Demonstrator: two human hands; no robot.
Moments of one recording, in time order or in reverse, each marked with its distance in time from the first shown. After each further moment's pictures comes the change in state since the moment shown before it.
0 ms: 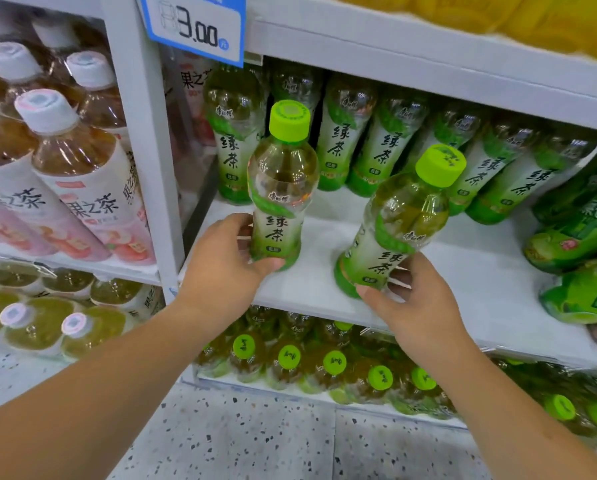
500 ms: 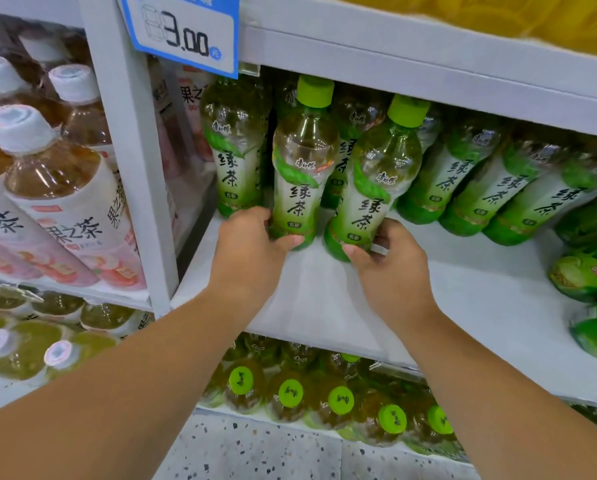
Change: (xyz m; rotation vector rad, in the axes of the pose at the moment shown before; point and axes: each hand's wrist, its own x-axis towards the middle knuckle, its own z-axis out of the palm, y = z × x) left_hand 0.060 0.007 0.034 0.150 0.178 0.040; right_hand 0.084 -0.005 0.040 0.066 0.127 -0.159
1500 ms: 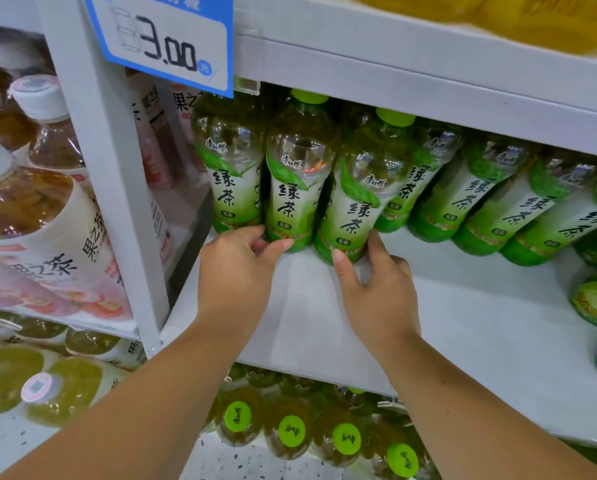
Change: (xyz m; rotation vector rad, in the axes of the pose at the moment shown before) left_hand 0.011 -0.004 0.003 -0.152 0.123 -0.059; right_hand 0.012 0.020 0.028 -0.335 -0.004 0.047
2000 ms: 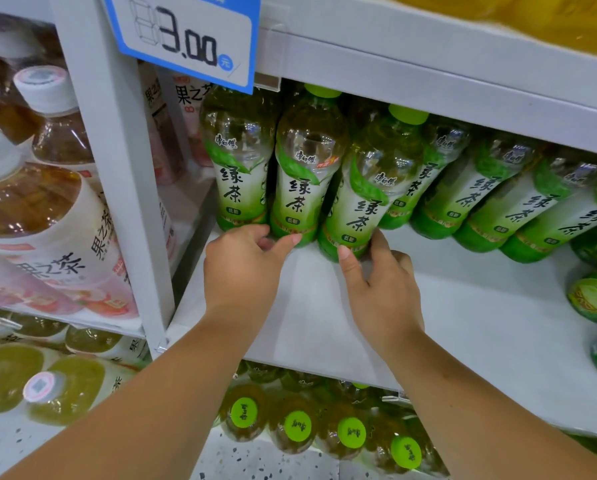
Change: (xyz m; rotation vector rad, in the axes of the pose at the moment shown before) left_hand 0.005 -0.005 0.005 0.013 0.002 -0.074; right_hand -0.001 -0.006 -0.002 -0.067 -0.029 -0.015
